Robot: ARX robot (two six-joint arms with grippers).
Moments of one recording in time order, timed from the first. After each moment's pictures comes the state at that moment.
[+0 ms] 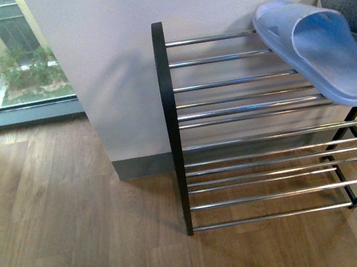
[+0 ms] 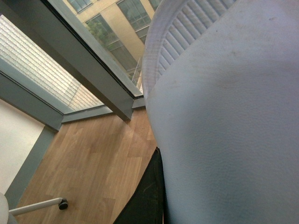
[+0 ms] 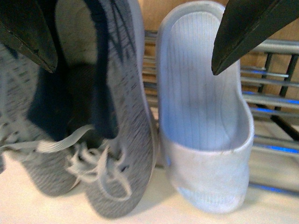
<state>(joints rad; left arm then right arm) 0.23 0.68 0.16 0.30 -0.11 0.53 -0.10 1.57 0.75 0.23 0.16 -0.20</state>
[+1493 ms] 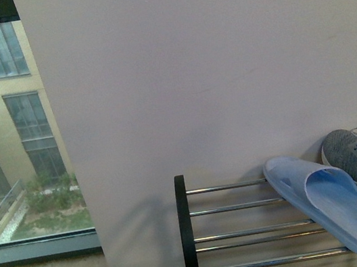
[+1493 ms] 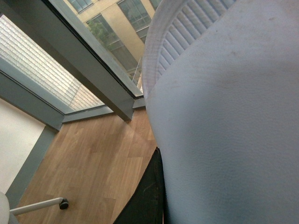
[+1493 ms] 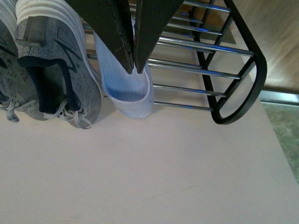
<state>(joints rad) 0.22 0.68 0.16 0.30 -0.11 0.53 0.00 0.71 0.02 0.68 0.00 -0.01</state>
